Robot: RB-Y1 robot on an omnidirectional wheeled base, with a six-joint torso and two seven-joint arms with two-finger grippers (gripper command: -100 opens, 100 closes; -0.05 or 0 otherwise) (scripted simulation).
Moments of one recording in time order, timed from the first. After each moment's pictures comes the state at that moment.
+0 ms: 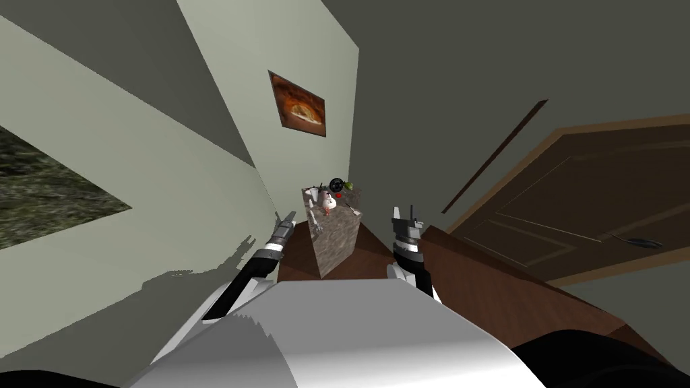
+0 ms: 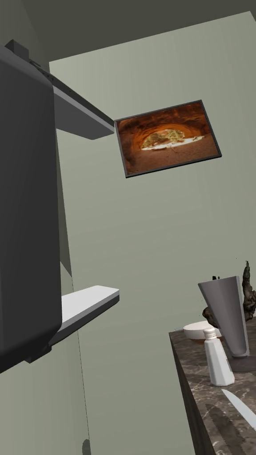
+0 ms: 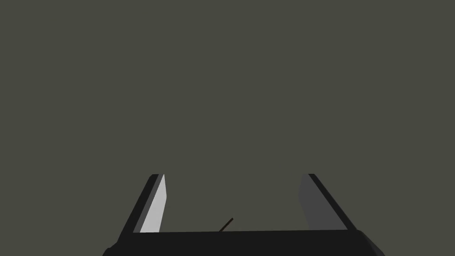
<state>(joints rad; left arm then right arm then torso) 0.59 0.25 -0.02 -2.30 0.05 -0.04 -0.11 0.50 -0.01 0.01 -2.26 -0.10 -0.63 0.00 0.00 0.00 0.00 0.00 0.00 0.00</state>
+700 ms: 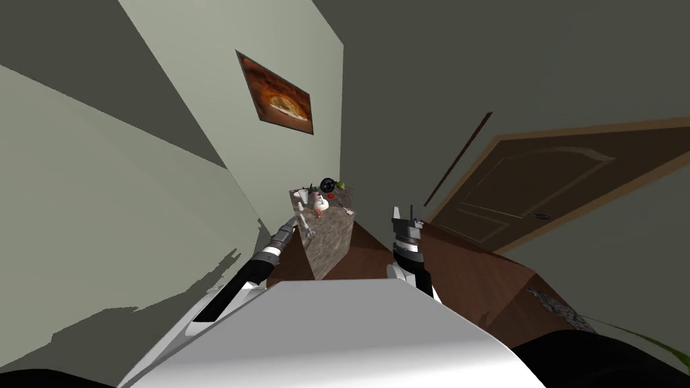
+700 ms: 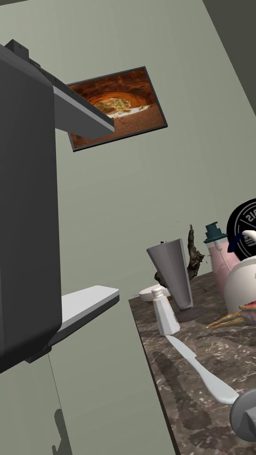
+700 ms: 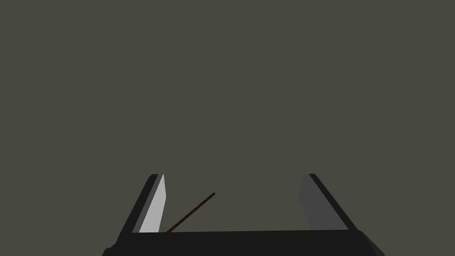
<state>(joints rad) 0.64 0.32 -0.02 -2.34 0.06 0.13 -0.09 0.50 -0.01 0.01 -2.26 -0.10 -0.63 0.00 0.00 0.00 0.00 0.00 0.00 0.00</state>
